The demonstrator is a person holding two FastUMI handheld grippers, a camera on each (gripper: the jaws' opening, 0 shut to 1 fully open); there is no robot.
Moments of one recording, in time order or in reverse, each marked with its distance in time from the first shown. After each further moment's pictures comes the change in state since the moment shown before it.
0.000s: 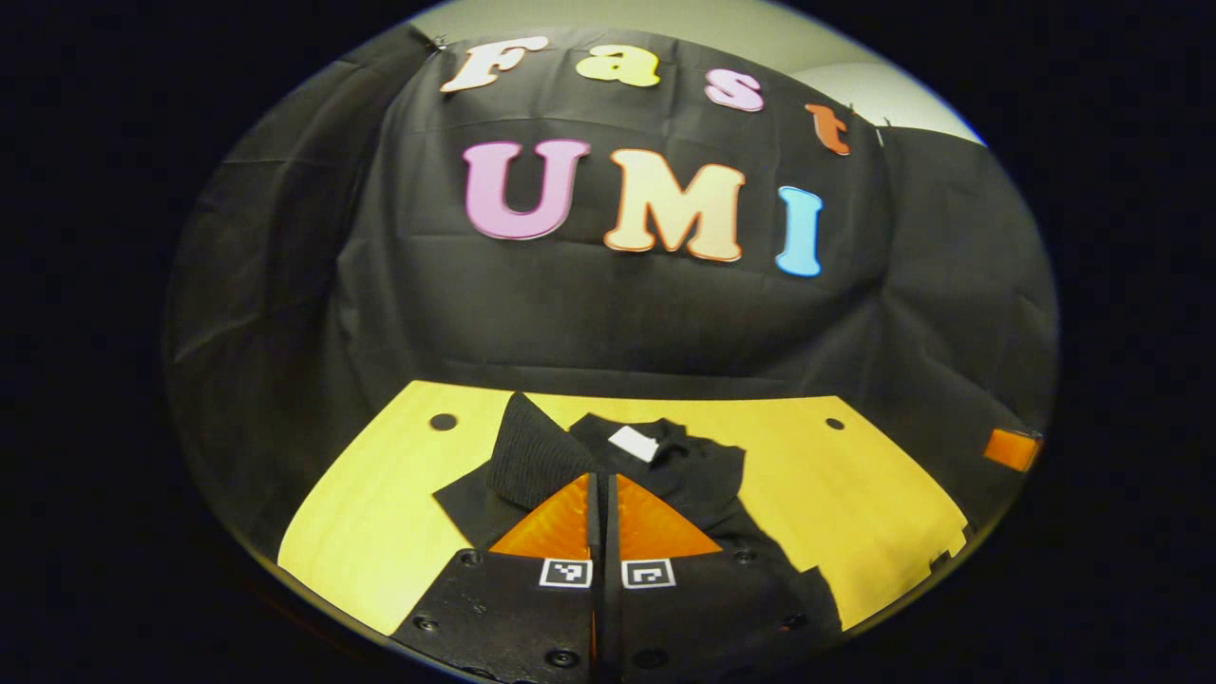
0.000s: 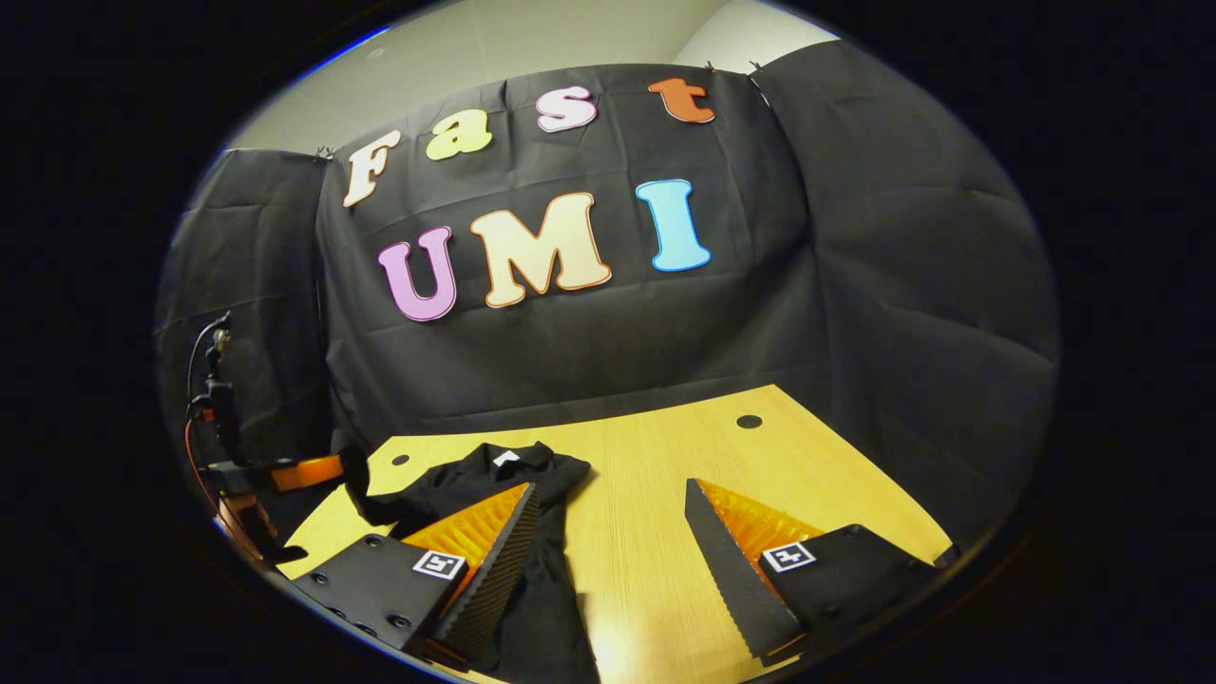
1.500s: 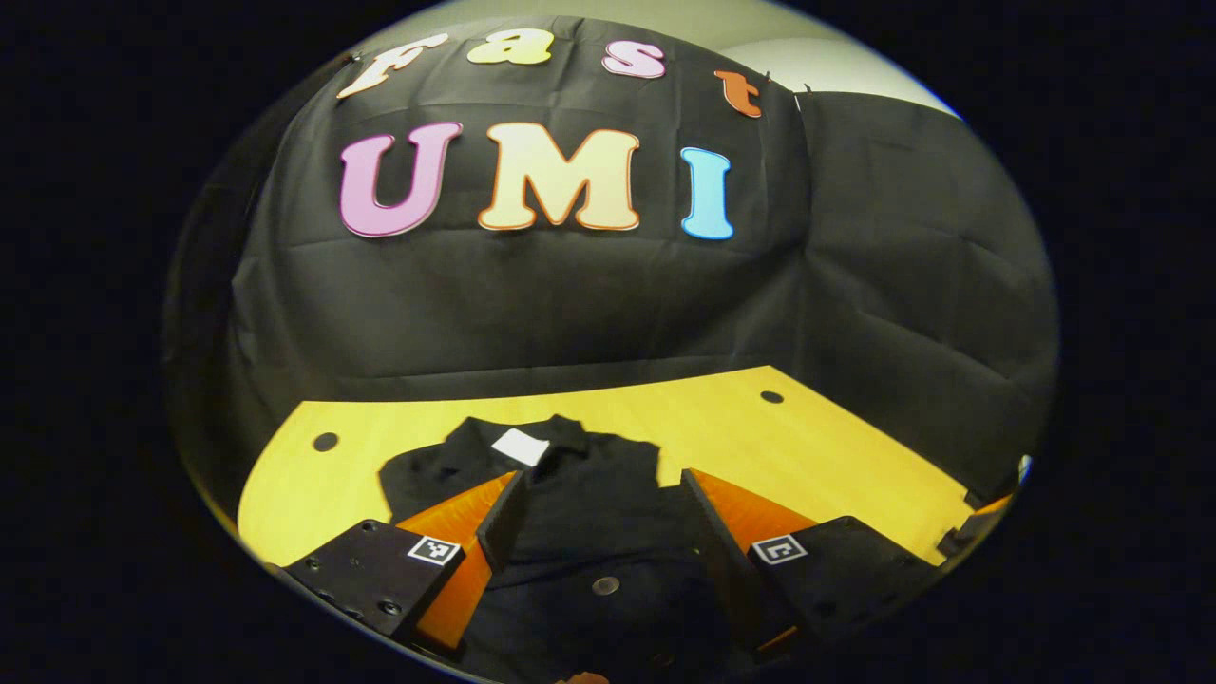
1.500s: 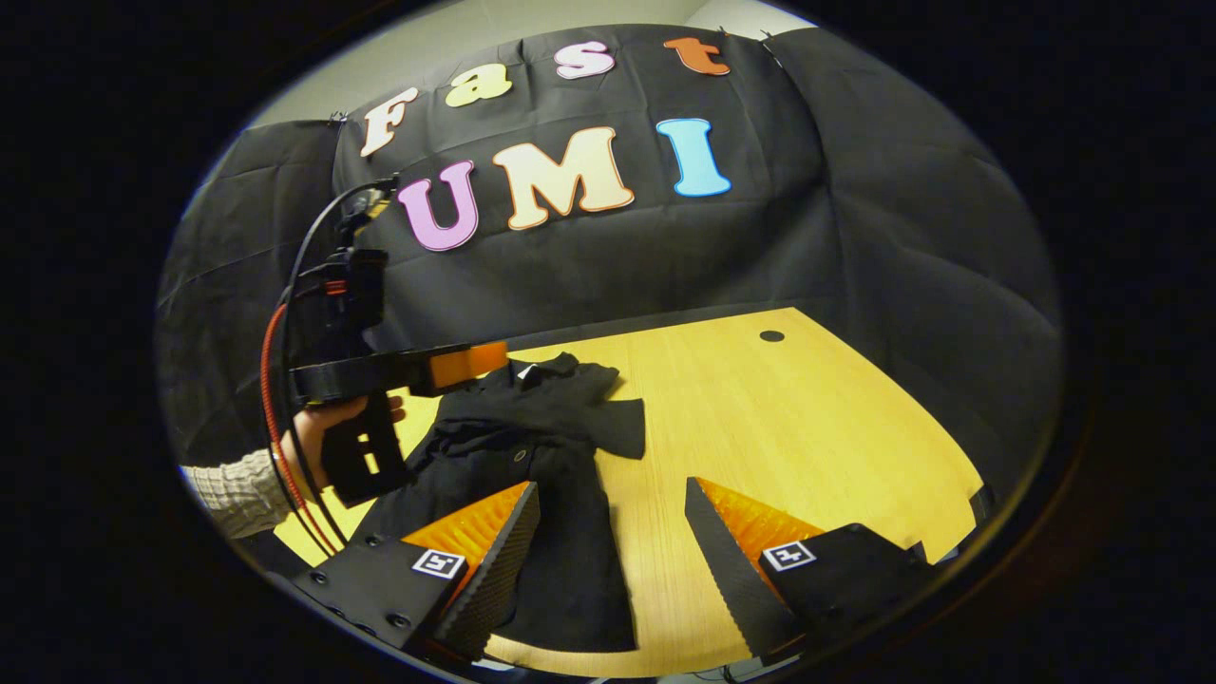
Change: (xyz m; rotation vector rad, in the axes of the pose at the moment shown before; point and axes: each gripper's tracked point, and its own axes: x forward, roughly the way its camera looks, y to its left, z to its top) left arm 0.044 -0.061 -0.043 0.126 0.036 -0.162; right arm -0.022 0.042 -0.125 -0.016 0.190 0.061
